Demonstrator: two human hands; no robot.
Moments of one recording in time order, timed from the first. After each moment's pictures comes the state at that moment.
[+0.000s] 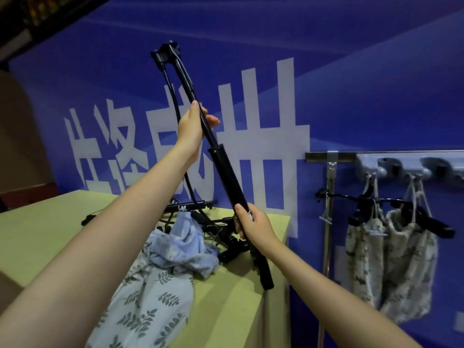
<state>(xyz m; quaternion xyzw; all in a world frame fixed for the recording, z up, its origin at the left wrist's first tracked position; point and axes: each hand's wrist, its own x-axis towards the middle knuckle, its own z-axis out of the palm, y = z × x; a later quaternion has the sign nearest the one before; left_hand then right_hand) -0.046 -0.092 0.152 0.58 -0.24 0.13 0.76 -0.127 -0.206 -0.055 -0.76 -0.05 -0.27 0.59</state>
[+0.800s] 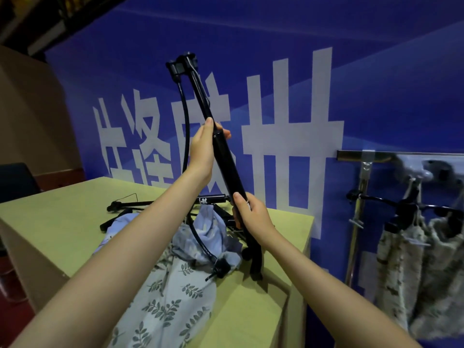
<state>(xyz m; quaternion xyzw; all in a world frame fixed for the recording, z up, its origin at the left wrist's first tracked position) -0.045 -0.047 0.097 0.59 -0.26 0.14 0.75 -0.100 -0.153 -0.036 -0.76 -0.11 -0.27 0.59</state>
